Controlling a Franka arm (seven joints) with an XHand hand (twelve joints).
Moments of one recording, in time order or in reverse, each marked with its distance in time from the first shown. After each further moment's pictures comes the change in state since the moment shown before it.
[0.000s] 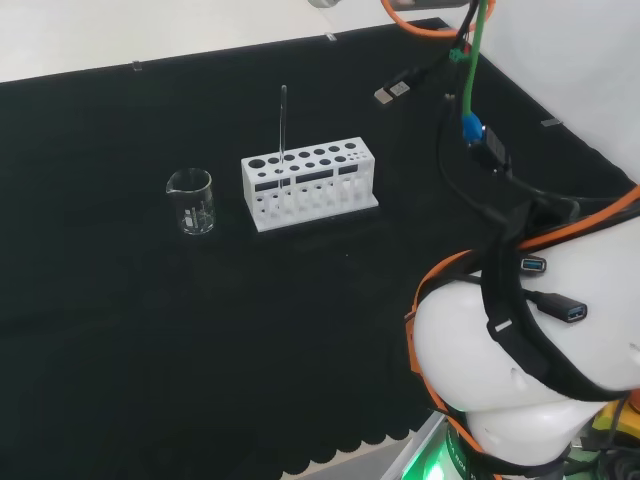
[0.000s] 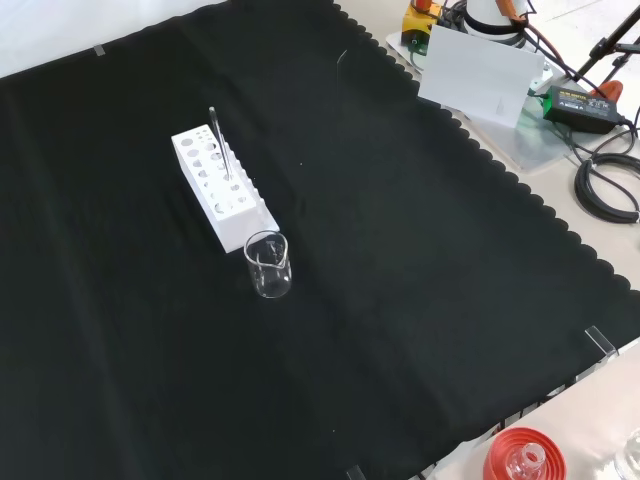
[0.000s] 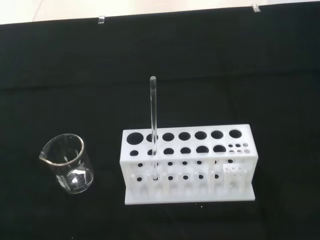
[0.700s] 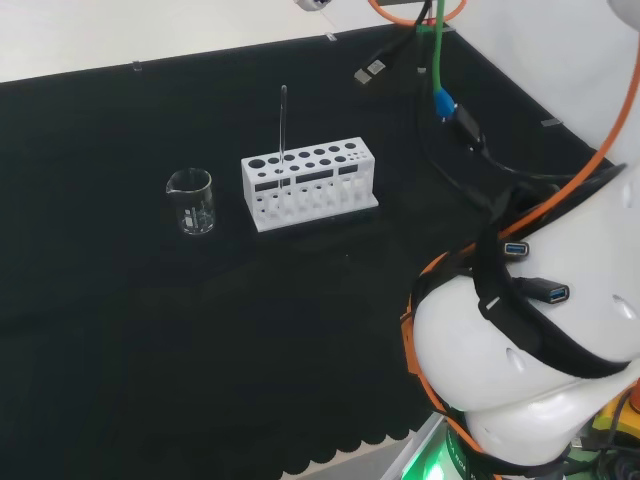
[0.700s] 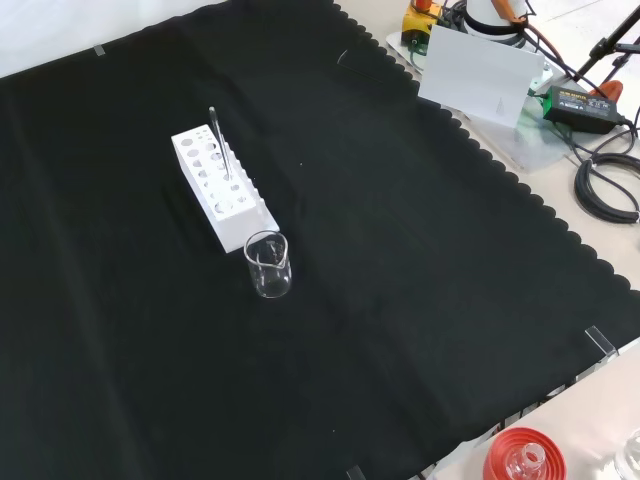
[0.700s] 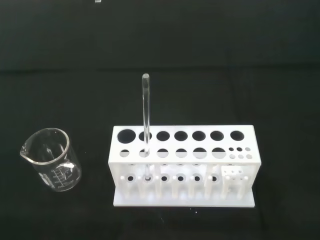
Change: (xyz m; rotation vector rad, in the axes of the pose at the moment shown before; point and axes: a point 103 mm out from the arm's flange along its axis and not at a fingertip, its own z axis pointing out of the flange) arm -0.004 0.061 0.018 0.072 -0.030 -0.026
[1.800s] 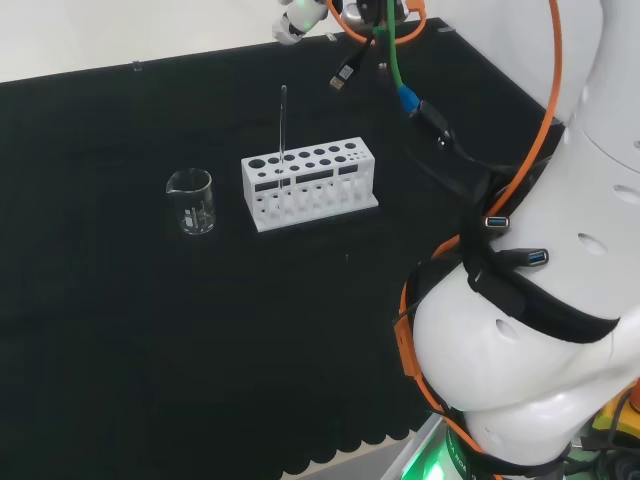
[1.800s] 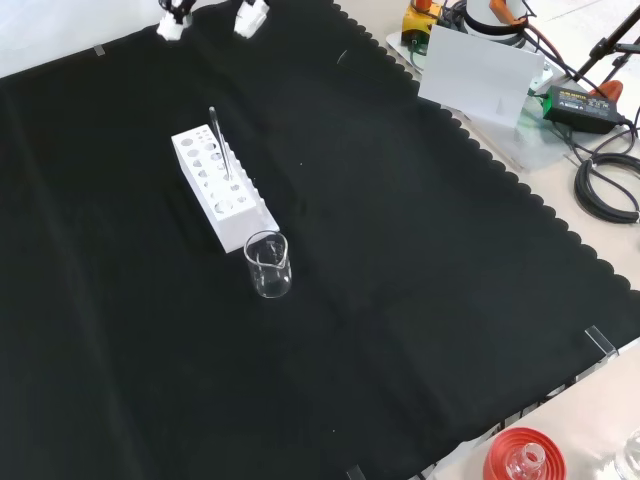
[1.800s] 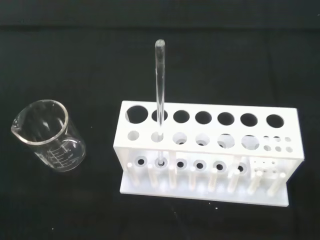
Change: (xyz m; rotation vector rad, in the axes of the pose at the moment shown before) arm 0.008 0.083 0.054 0.124 0.005 -0.088
